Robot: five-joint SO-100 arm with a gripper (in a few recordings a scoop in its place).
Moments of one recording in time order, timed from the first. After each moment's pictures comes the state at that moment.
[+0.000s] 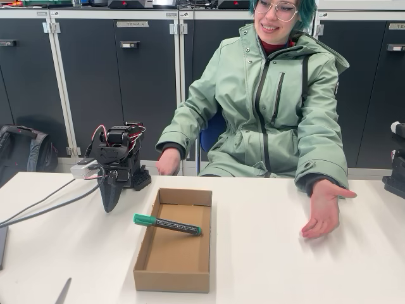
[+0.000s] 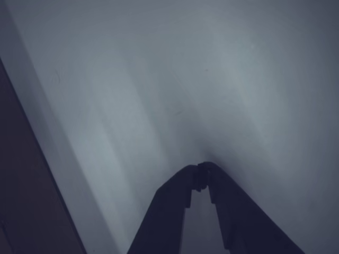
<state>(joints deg) 3.7 190.4 180.7 68.2 -64.9</state>
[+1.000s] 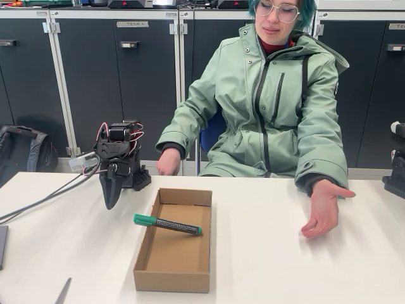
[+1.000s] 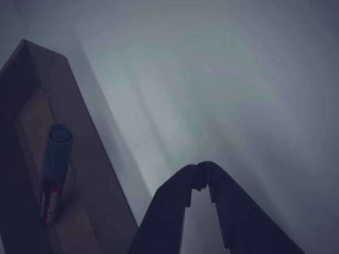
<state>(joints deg) -1.9 186.2 173.2 60.0 -51.9</state>
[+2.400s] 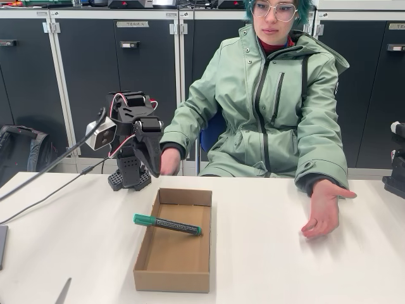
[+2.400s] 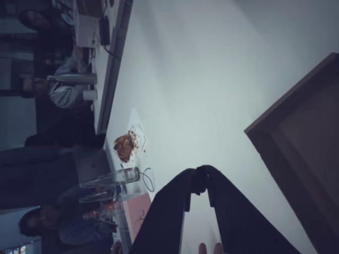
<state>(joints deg) -26.6 107.5 93.1 39.9 -14.3</state>
